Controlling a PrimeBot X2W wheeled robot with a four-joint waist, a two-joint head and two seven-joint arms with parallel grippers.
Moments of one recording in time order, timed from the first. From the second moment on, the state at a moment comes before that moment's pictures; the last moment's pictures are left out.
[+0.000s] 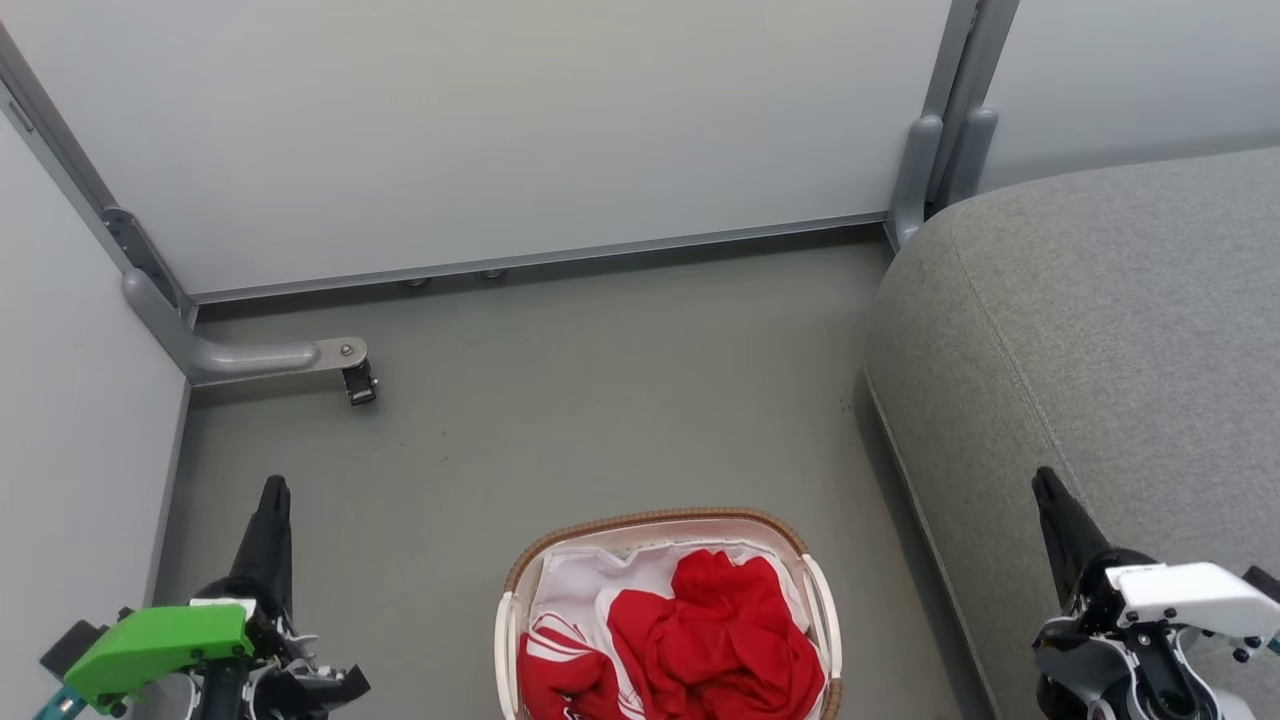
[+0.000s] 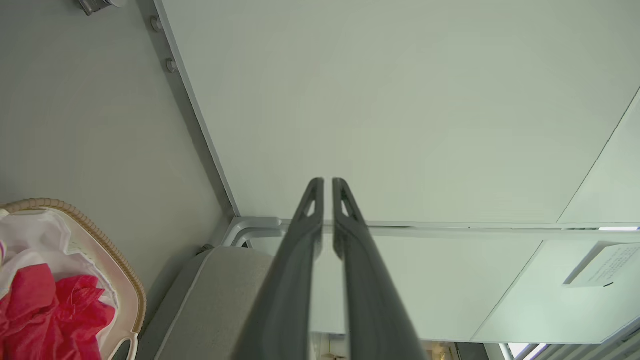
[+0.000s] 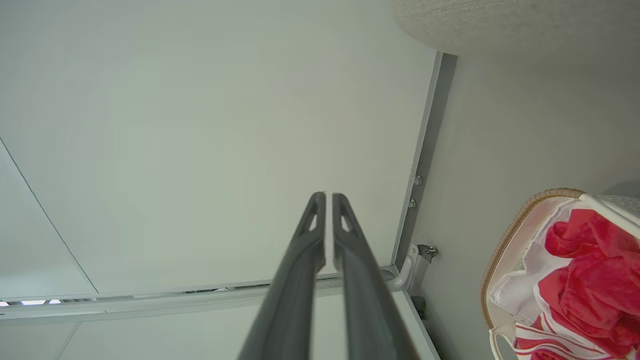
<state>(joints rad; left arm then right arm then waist) -0.10 0.05 0.11 0.26 -1.61 -0.13 0.11 -0.10 -0.05 -0.11 0.26 1.61 0.13 0.11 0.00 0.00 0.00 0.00</state>
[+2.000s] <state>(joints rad) -0.03 0.04 -0.05 0.17 -0.85 -0.08 -0.11 -0.07 -0.04 -0.05 0.23 0.81 0.13 -0.10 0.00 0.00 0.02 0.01</state>
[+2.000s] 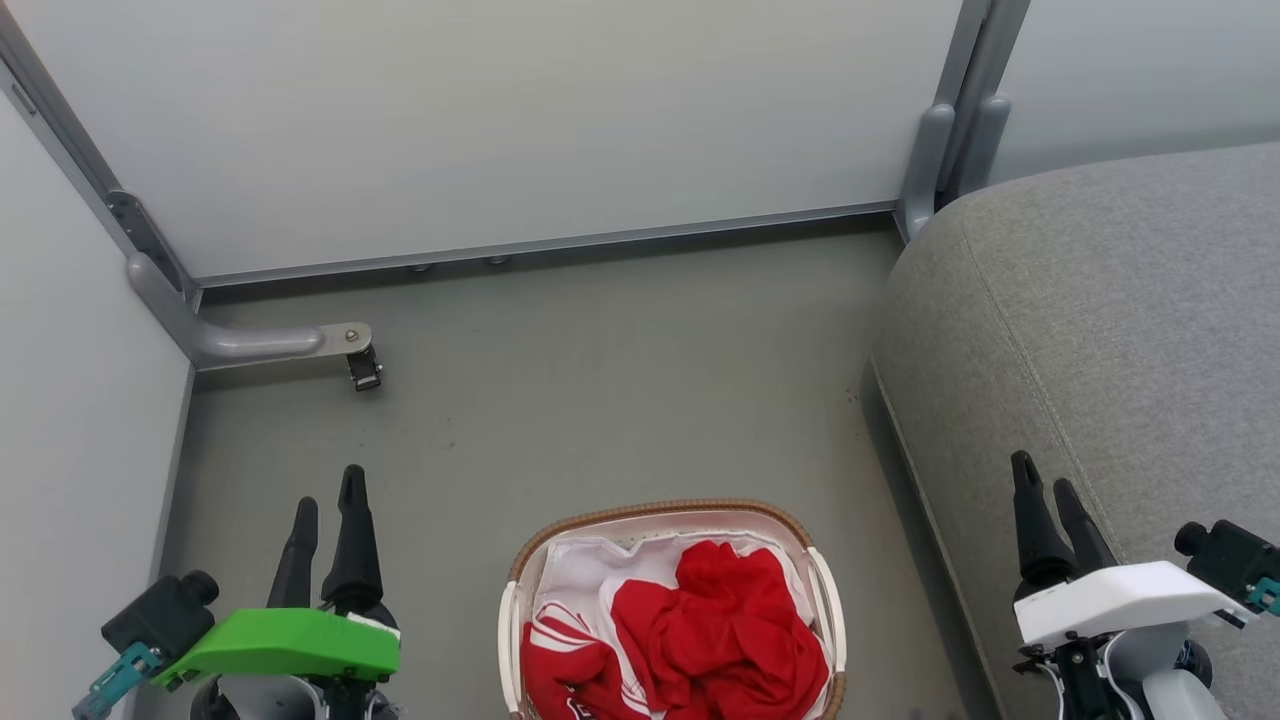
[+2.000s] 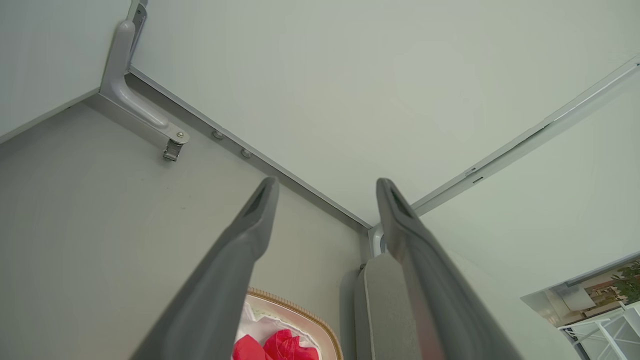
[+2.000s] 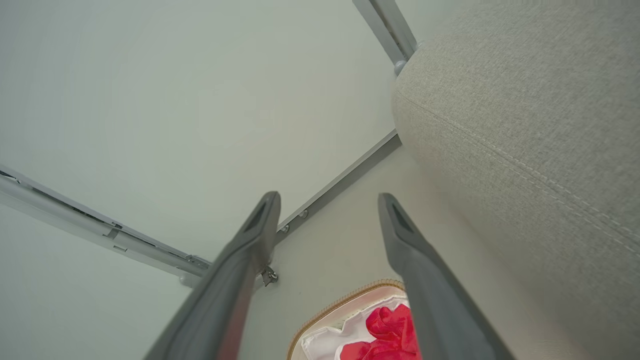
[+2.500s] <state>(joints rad) -0.01 0.04 -0.07 0.17 -0.66 -0.06 -0.15 -0.07 -0.04 -0.01 0.22 0.60 0.13 -0.14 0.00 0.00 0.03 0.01</state>
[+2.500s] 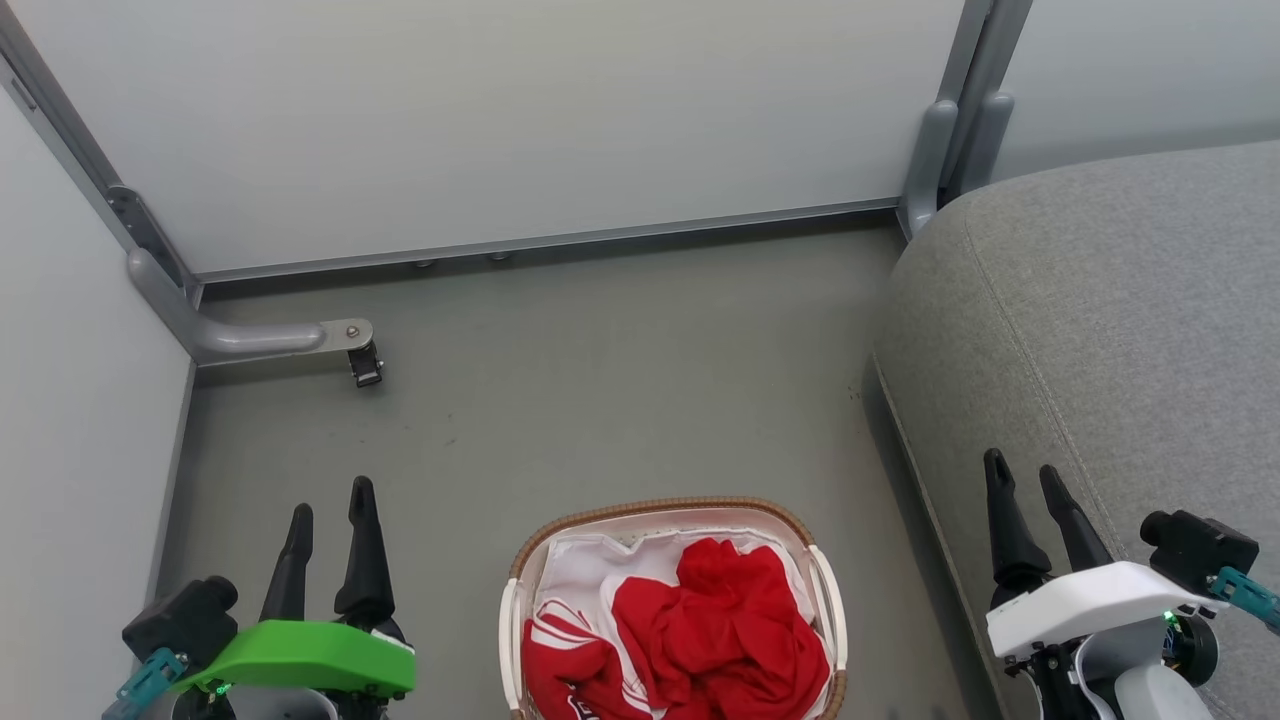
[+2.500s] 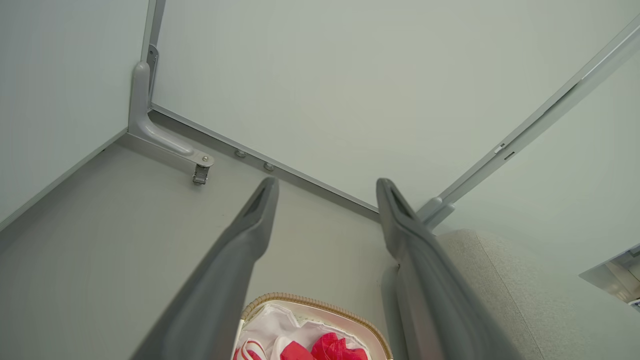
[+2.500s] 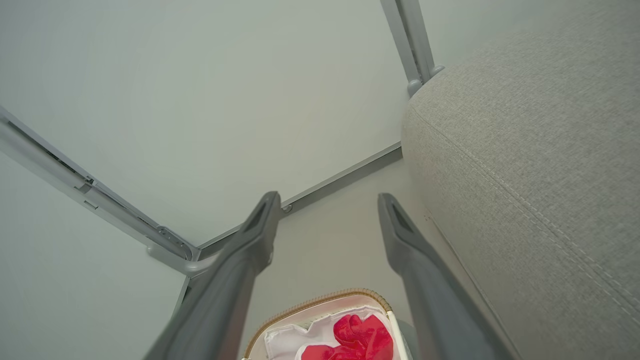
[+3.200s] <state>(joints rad) 0.01 0.04 -0.09 0.21 -0.47 -0.05 -0.20 -0.06 -0.04 0.02 0.24 0.35 0.13 -0.19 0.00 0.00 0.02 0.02</state>
